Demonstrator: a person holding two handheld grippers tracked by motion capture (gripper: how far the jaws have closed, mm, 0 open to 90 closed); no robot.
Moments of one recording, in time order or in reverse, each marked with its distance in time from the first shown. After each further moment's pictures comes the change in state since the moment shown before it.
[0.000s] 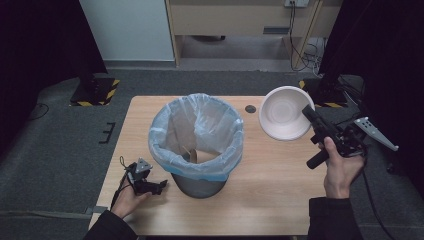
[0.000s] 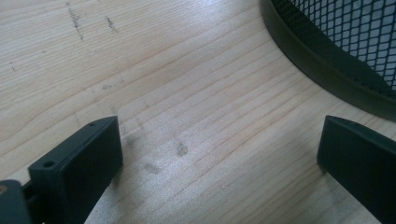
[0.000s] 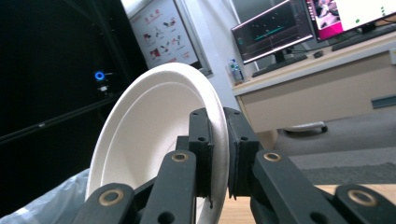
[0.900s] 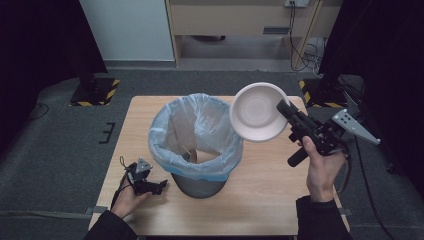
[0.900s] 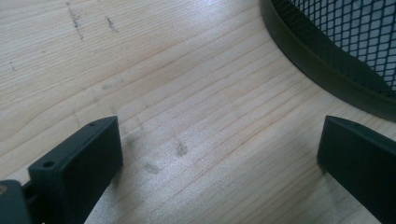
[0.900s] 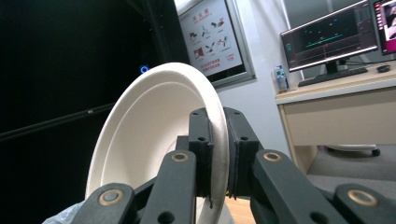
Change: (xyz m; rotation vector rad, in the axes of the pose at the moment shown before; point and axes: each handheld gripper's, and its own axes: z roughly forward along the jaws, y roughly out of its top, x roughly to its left) left arm 0.000 0.000 0.000 0.001 0.002 -0.001; right arm 0.067 0.005 0.023 0.003 0.170 -0.070
